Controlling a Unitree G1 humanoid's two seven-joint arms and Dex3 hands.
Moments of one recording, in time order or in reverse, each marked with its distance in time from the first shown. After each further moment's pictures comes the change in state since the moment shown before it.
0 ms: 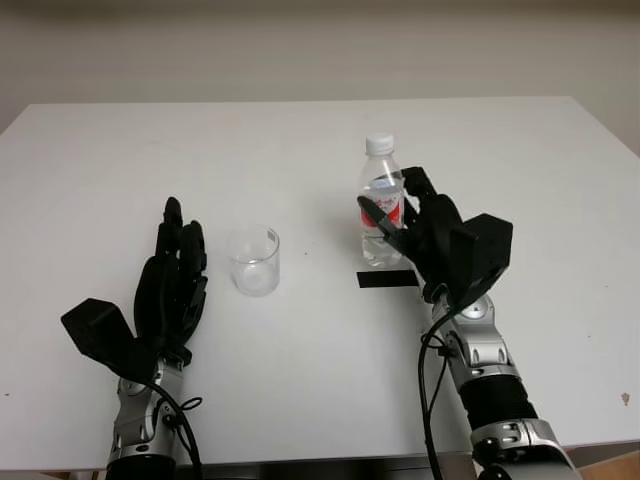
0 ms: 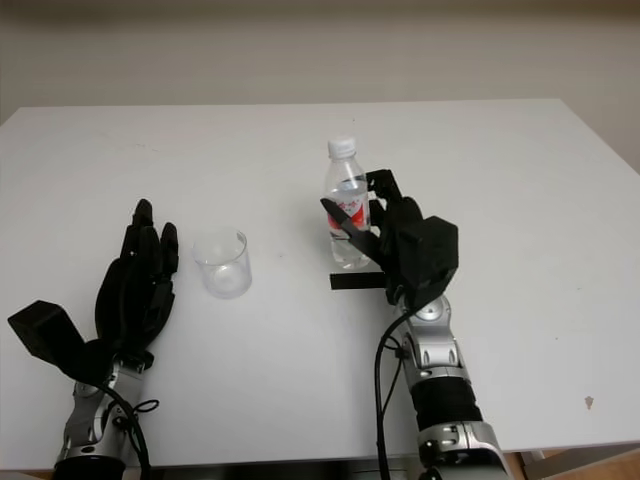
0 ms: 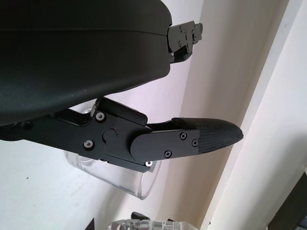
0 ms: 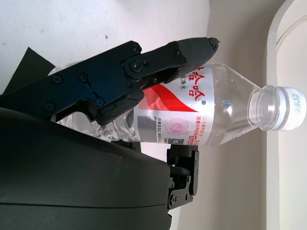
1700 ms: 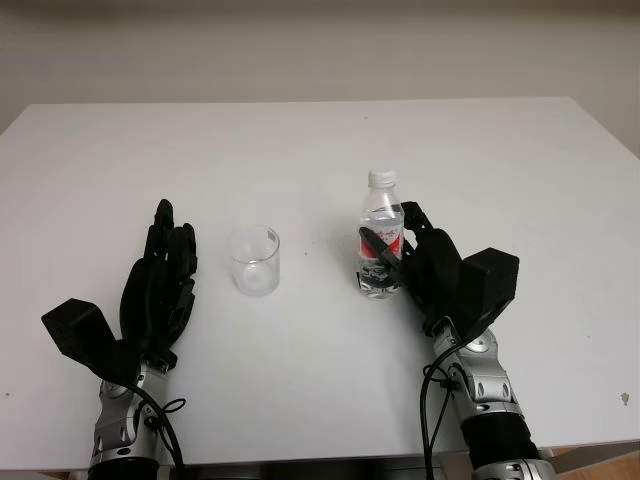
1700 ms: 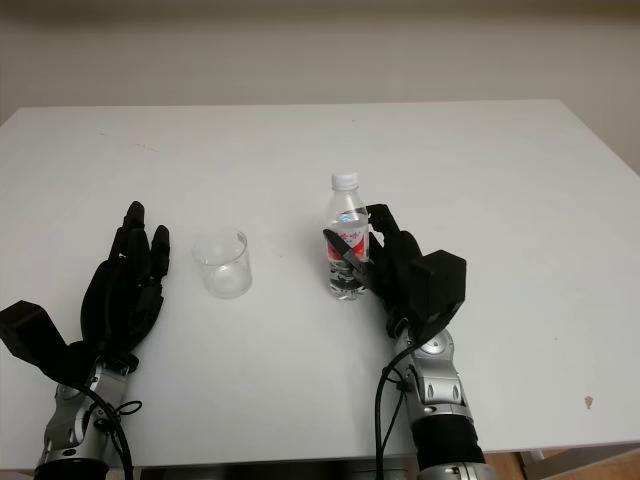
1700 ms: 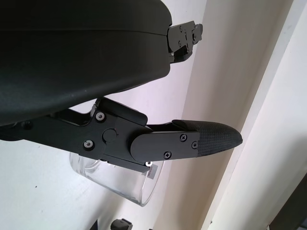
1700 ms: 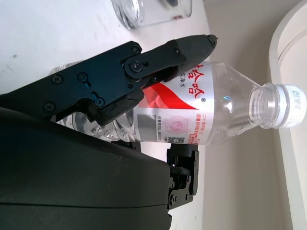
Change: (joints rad) left arm 0.009 0.046 0.020 -0.012 -0.040 0.040 -0.034; right arm 0.146 0.027 -0.004 -0.130 0.075 0.079 0.138
